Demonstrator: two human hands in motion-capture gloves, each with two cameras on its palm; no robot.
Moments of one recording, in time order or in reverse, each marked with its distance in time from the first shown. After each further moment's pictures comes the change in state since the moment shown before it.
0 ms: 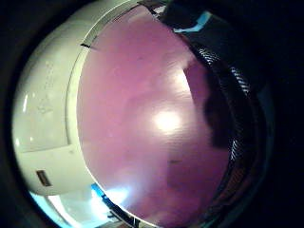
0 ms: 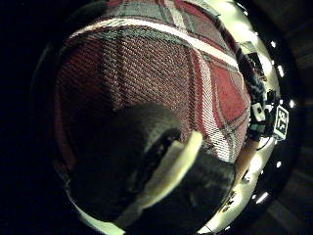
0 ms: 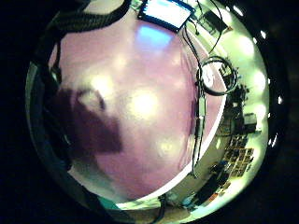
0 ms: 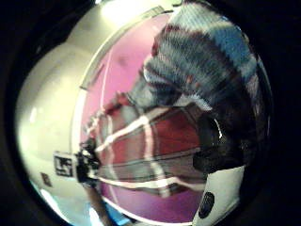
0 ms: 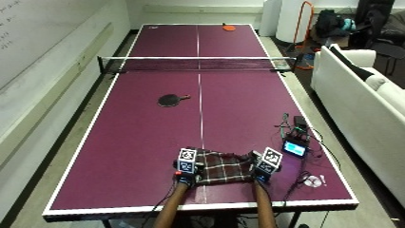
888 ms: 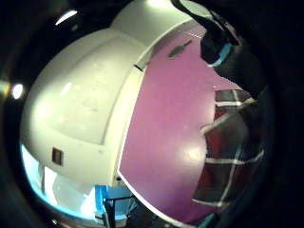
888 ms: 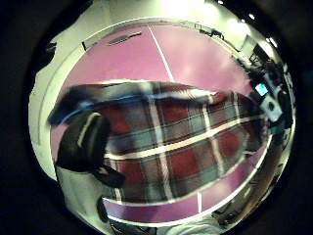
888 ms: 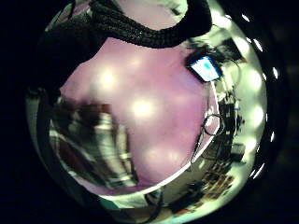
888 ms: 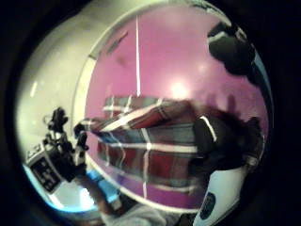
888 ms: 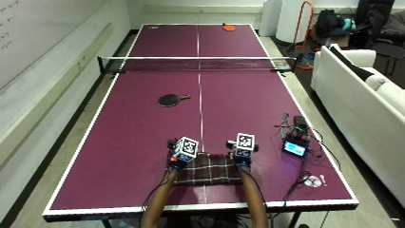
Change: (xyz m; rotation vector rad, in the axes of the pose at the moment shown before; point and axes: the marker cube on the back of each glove) left arm -0.015 -0.032 -0.101 0.532 -0.282 0.012; right arm -0.127 -0.058 -0.040 0.319 0.038 -0.328
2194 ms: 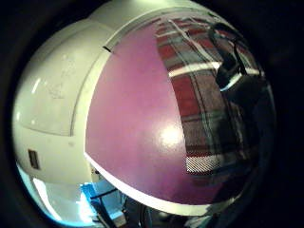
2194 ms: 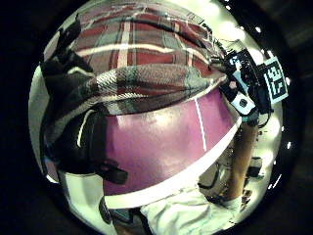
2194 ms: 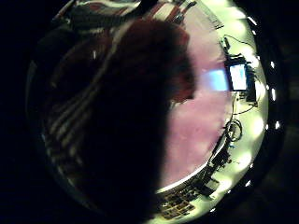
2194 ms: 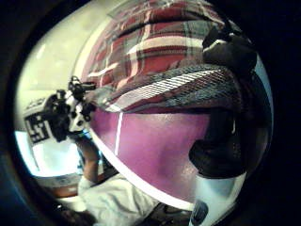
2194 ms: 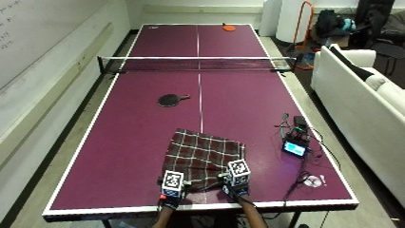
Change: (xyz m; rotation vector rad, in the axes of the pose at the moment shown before) left arm 0.002 0.124 0.111 0.032 0.167 -0.046; right arm -0.018 0.178 0.015 -0.453 -0.127 -0.416
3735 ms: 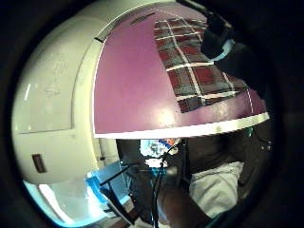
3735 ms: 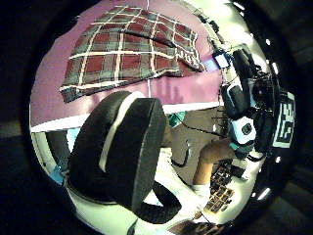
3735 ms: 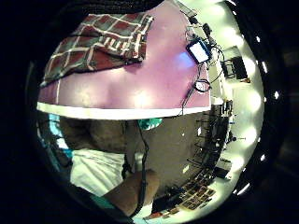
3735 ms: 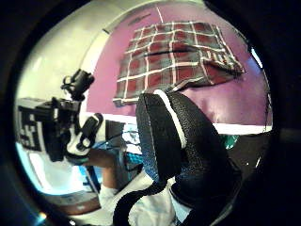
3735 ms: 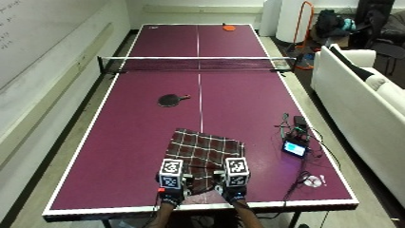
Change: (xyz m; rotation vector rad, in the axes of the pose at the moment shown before) left arm 0.009 0.038 -0.134 -0.421 0.131 -0.032; right arm -0.041 0.046 -0.073 0.055 -0.049 0.140
